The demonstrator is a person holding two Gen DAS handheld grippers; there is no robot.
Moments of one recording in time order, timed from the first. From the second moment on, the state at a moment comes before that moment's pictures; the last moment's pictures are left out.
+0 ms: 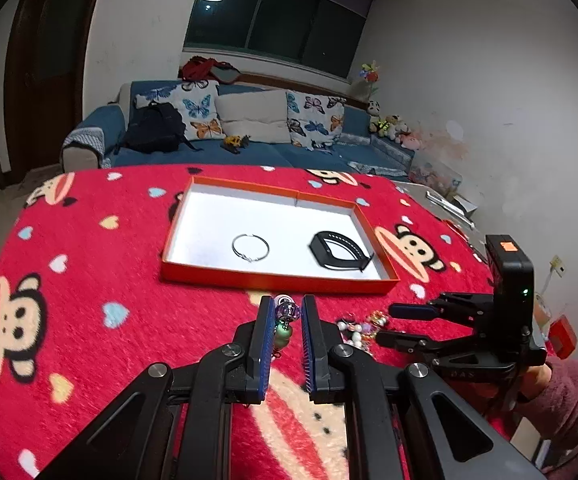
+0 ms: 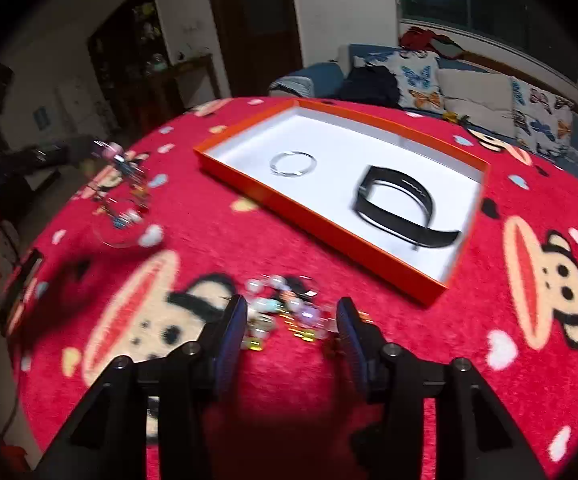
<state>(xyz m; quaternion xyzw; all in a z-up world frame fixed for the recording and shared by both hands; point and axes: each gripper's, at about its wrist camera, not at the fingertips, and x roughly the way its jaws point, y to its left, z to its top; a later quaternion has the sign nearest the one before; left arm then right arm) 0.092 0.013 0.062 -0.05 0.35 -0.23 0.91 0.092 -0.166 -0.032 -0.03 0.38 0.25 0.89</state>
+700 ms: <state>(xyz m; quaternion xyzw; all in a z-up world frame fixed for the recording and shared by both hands) 0.087 -0.026 0.014 -0.05 0.40 -0.28 0.87 0.082 -0.122 -0.029 -0.02 0.36 0.36 0.86</state>
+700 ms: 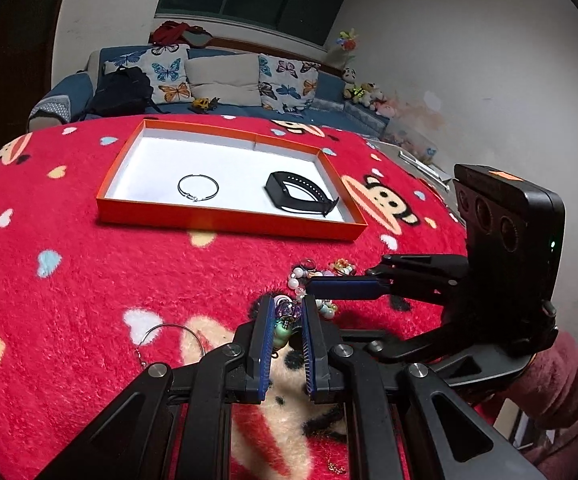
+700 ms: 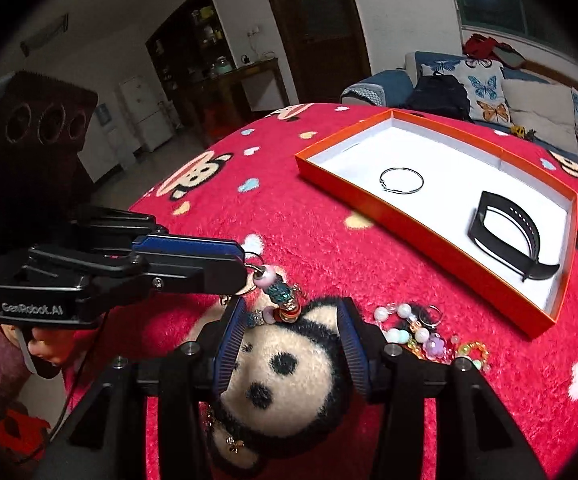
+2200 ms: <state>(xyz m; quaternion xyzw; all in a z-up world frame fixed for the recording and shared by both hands) 0.135 -0.030 0.065 -0.05 0.36 -0.28 0.89 0.108 -0.203 -0.015 0.00 0.36 0.24 0.90</state>
